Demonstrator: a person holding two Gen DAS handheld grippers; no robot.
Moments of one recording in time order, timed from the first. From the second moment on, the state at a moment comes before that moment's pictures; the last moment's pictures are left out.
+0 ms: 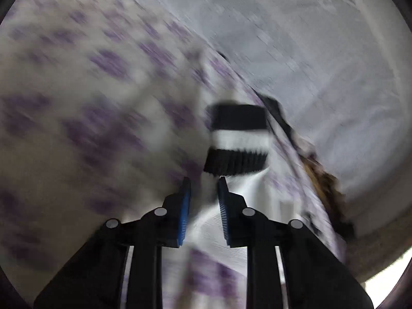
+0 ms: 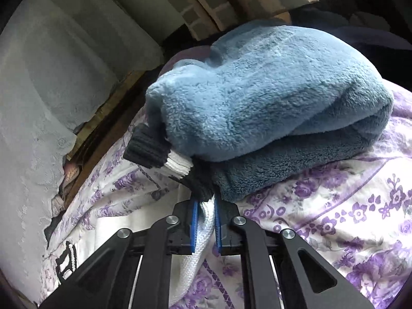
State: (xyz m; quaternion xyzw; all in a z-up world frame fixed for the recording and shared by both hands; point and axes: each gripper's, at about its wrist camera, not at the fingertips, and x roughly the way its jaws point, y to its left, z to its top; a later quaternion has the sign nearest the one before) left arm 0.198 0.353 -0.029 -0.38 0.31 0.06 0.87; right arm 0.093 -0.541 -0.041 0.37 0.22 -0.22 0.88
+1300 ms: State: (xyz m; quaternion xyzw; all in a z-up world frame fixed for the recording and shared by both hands) left arm 0.139 0.390 0.013 -0.31 0.25 0.20 0.90; right arm 0.120 -0.516 -0.041 0.31 0.30 -0.24 0.87
